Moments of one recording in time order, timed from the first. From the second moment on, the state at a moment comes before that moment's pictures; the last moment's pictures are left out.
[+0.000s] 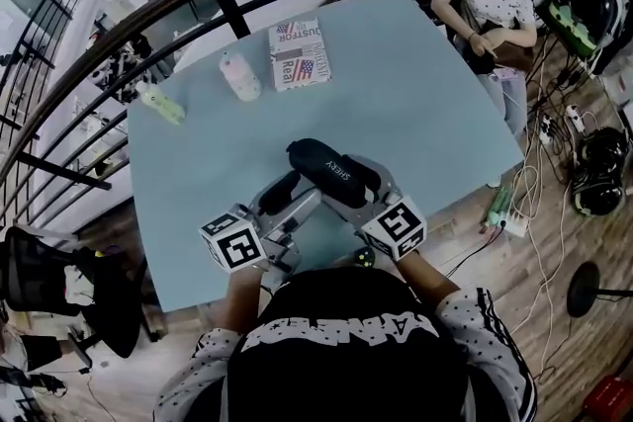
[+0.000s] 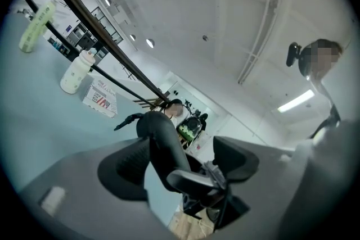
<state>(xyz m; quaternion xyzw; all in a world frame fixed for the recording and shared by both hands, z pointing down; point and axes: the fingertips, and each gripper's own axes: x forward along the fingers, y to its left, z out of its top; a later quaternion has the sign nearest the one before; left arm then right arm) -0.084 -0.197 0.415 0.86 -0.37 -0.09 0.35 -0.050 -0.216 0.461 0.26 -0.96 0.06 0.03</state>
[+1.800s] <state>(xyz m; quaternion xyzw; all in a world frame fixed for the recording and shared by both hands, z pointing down) -0.006 -0.183 0.392 0.89 -0.33 -0.07 0.30 -0.016 -0.145 0.406 0.16 -0.98 -0.11 0.01</state>
